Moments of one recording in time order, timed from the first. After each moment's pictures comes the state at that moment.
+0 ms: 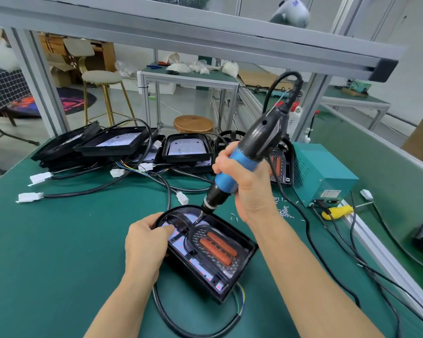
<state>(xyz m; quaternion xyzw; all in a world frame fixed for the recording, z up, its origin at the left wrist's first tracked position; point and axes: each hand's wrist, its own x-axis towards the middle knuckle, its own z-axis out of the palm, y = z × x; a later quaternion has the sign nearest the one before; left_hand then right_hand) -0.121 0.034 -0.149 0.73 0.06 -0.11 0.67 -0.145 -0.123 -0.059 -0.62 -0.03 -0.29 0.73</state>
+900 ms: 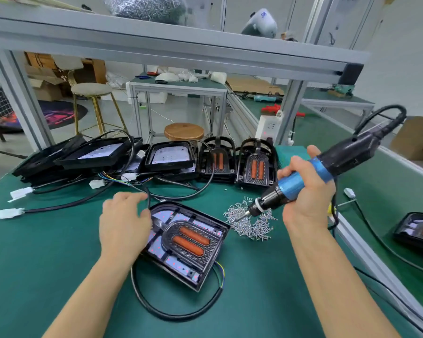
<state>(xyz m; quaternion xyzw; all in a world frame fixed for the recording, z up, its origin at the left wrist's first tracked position) -0.096 0.030 -0.114 0.94 -0.09 0.09 0.31 -0.196 -0.208 -0.054 -0.41 0.11 -0.50 0.76</state>
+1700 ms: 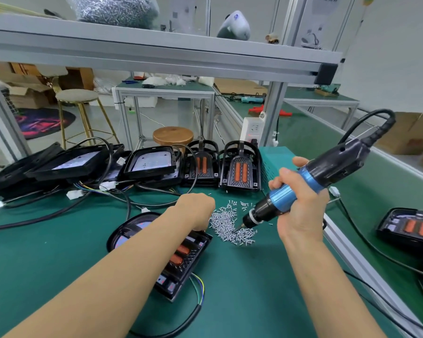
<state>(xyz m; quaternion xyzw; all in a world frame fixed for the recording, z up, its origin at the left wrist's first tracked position) -0.081 -0.120 -0.105 0.89 -0.44 -0.03 -0.09 -0.219 -0.226 -0.061 -0.46 0.10 -0.49 0.73</state>
